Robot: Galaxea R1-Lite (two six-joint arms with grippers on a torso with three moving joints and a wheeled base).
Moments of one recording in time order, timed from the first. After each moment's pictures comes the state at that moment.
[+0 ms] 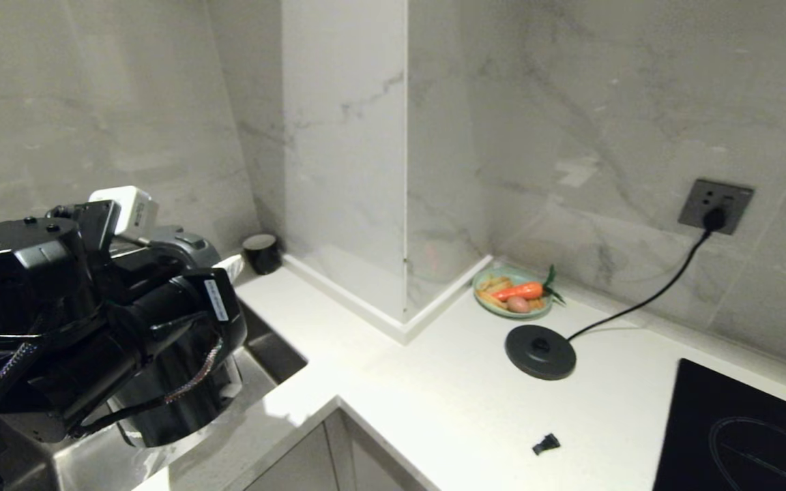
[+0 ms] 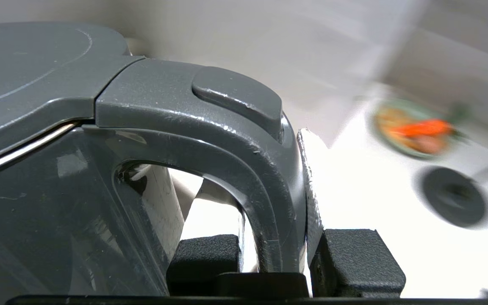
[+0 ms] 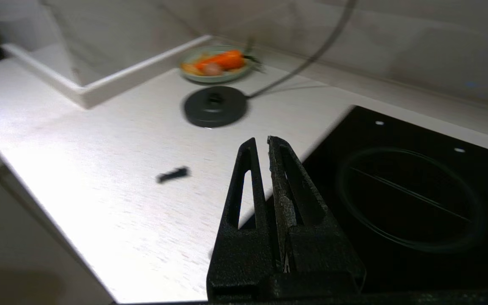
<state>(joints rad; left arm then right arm) -0.45 1.43 -0.58 -0.75 0.32 -0.16 0.00 0.00 0.00 0.02 0.00 0.00</state>
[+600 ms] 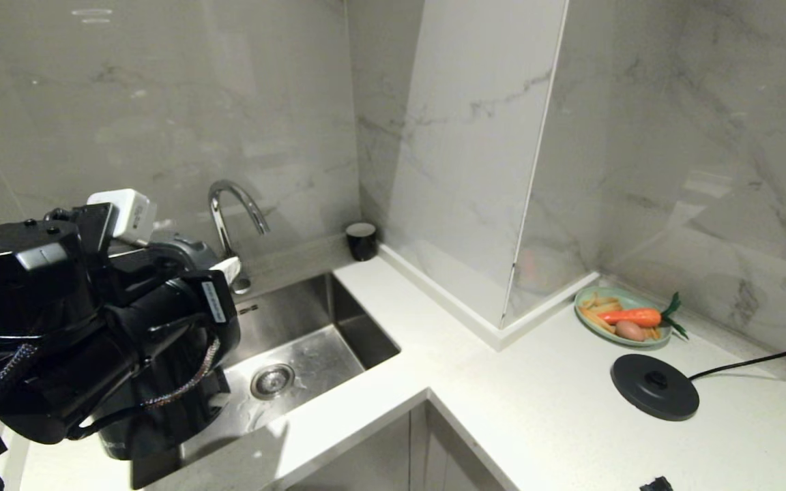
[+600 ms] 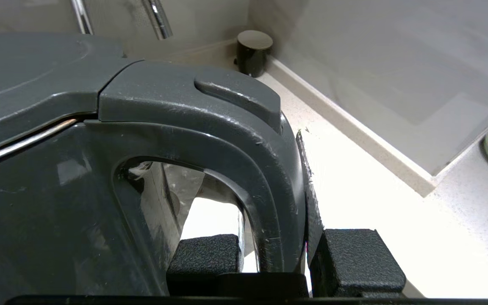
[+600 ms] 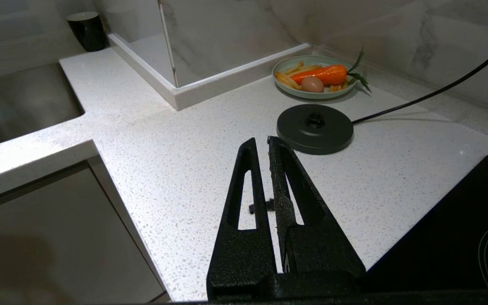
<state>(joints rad) -0.44 1.43 -0.58 -0.75 0.32 -0.17 0.00 0.00 0.00 0.02 0.00 0.00</state>
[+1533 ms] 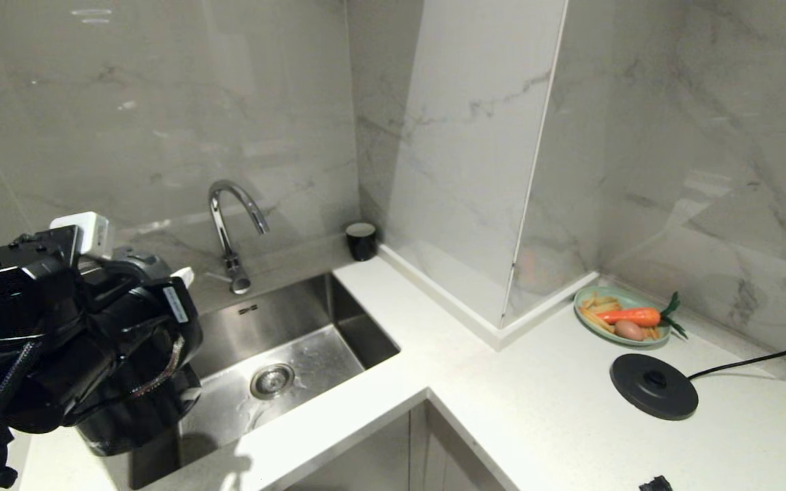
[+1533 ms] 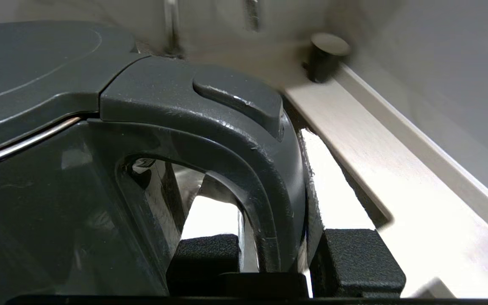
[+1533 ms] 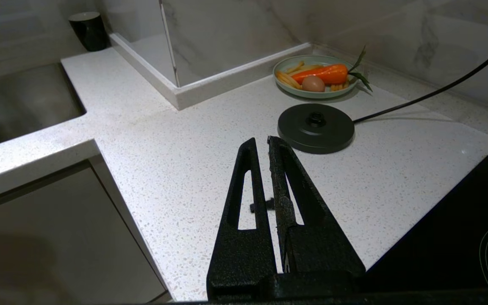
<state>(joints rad) -0.19 1.53 -0.48 -0.93 0.27 -0.18 0.00 0.00 0.00 0.02 0.00 0.00</state>
